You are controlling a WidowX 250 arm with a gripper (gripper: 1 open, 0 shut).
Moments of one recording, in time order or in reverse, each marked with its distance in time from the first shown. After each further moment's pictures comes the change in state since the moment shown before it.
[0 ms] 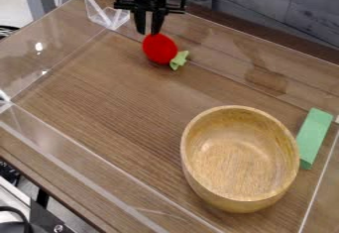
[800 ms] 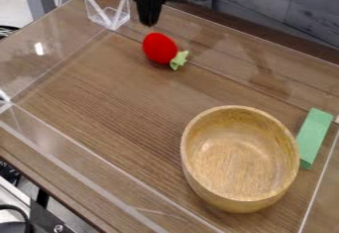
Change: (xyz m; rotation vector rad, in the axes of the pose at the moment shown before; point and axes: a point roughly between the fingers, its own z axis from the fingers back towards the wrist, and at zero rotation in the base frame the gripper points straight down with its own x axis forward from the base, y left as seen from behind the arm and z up) arm -0.018 0.001 0.034 -0.037 -0.001 -0.064
